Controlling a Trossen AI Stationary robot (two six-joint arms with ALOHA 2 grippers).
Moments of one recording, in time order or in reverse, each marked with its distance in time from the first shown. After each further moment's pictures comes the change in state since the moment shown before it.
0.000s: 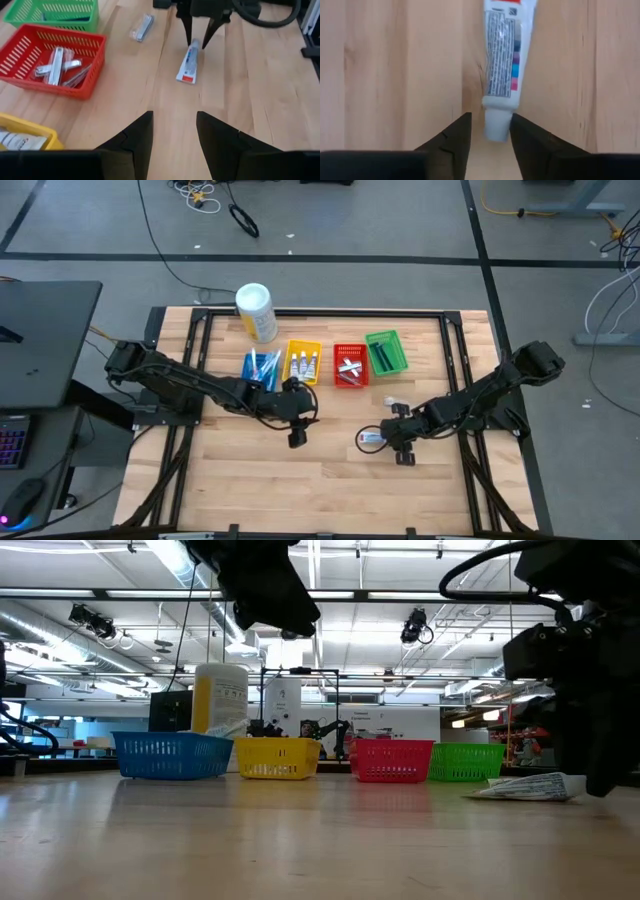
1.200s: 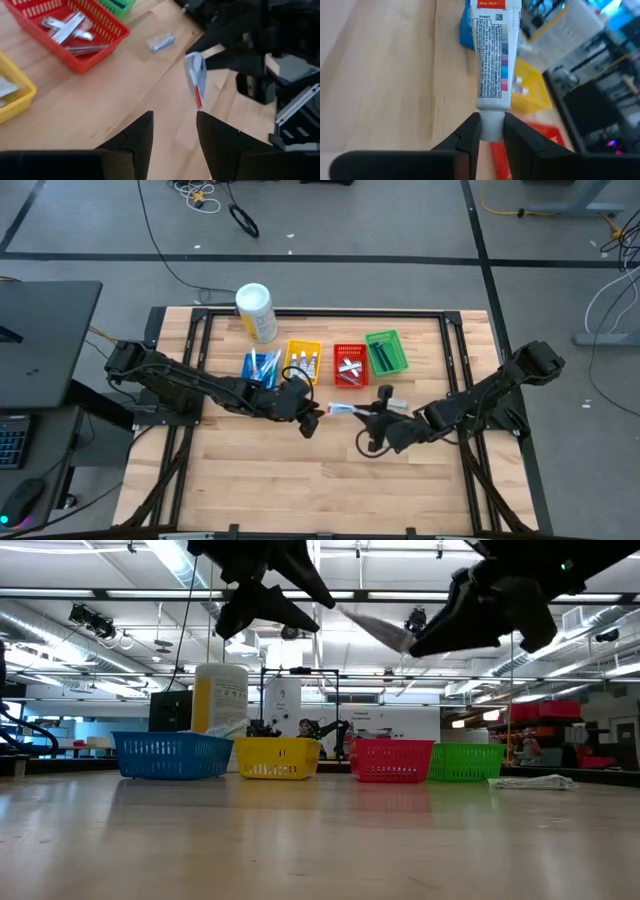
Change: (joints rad) left arm 0.000 0.000 0.000 0.057 -0.077 -0.538; right arm 0.054 0.000 0.117 0.418 0.752 -0.533
